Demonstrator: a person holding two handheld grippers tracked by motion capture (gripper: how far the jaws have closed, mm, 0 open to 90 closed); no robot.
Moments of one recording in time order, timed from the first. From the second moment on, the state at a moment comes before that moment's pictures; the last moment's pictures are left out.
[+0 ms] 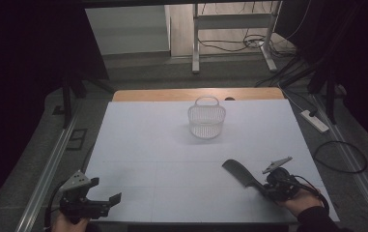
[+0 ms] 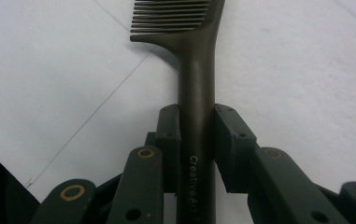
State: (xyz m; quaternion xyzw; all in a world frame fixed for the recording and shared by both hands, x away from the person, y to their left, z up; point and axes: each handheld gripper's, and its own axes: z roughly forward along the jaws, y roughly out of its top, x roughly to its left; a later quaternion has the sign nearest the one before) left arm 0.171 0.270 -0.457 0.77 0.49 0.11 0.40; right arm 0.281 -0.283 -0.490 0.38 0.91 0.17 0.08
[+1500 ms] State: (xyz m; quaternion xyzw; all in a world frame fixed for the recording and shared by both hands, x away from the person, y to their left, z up) left arm 0.222 0.248 -0.441 0.78 0.41 0.06 0.47; right arm 0.262 -0.282 -0.456 0.33 0.88 0.29 0.16
